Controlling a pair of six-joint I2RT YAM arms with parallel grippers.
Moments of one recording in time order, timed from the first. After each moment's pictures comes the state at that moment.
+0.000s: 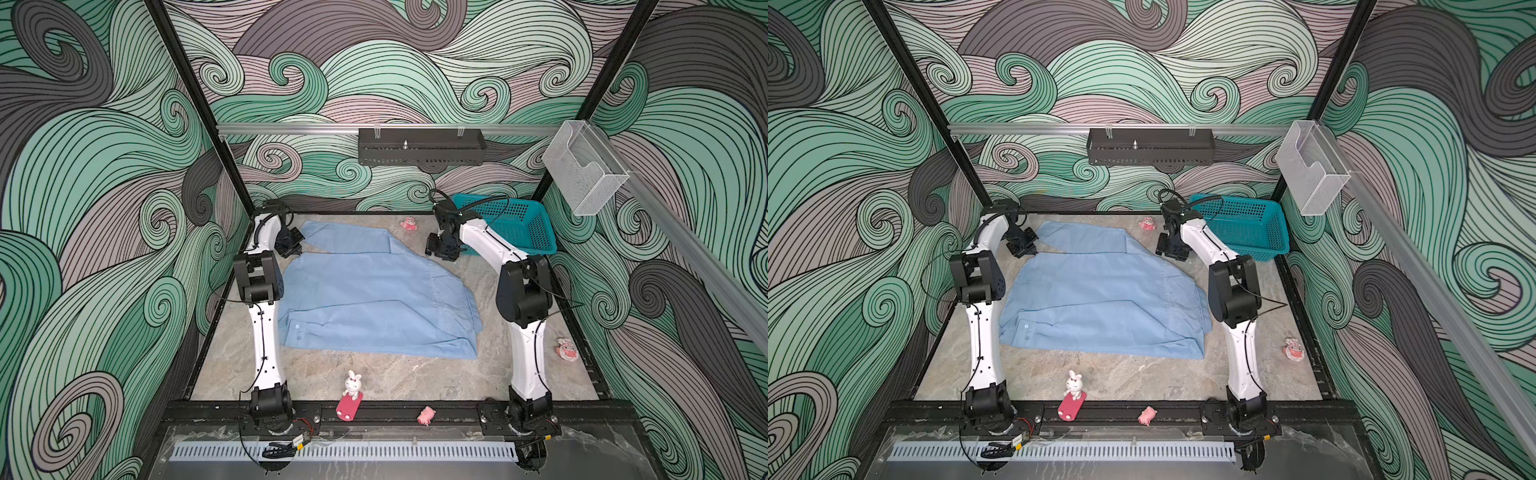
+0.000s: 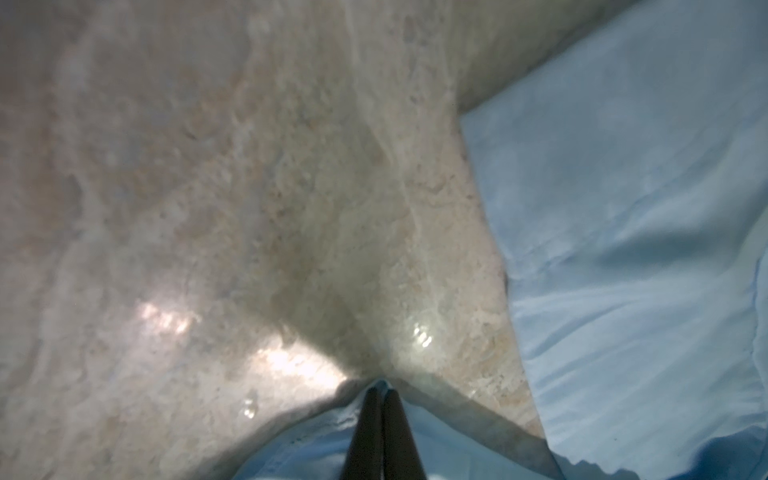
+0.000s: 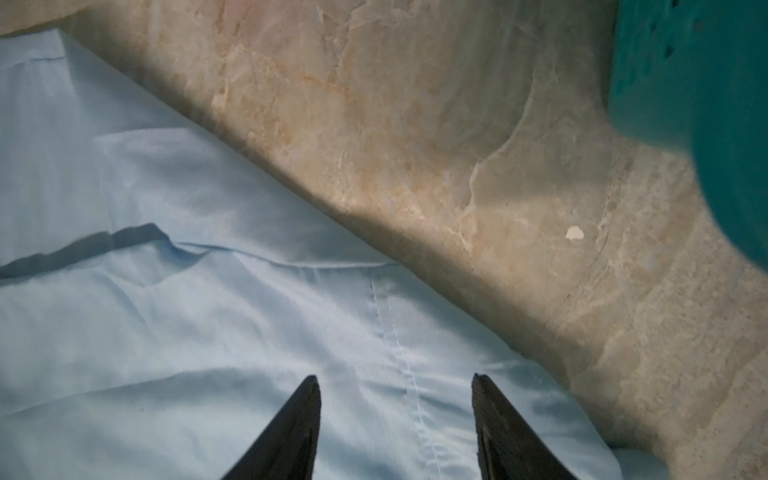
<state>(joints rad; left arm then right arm) 0.17 2.57 2.38 -1.21 0.21 -0.53 0.33 2.24 1.98 -0.98 -0.02 0.50</state>
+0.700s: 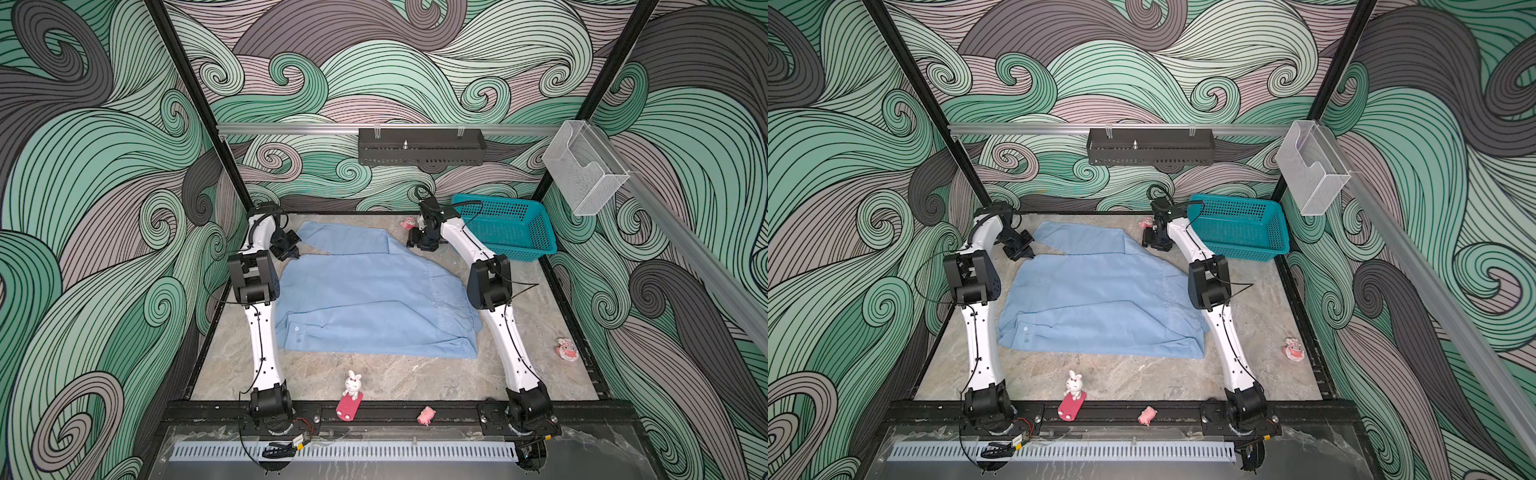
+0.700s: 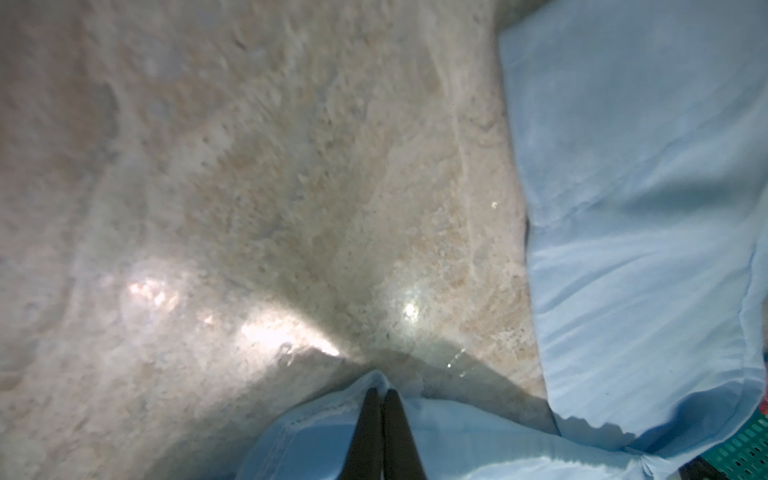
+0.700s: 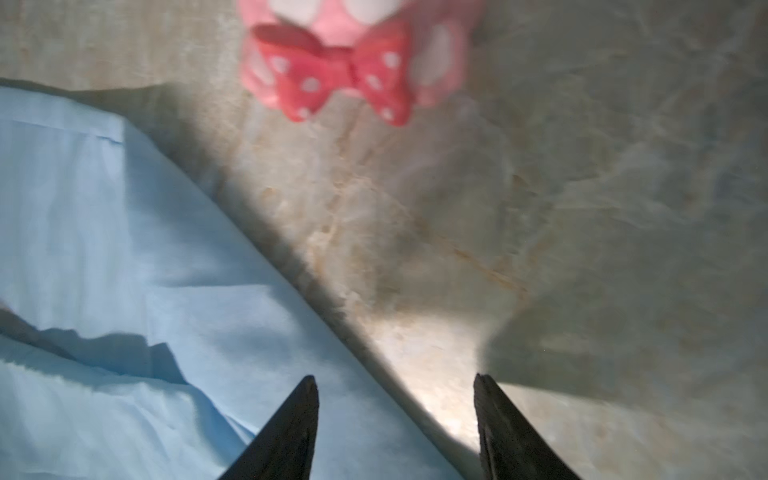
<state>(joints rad) 0.20 2.56 2.36 -1.26 0.29 -0.50 0.35 2.69 2.55 -1.00 -0.21 0.38</state>
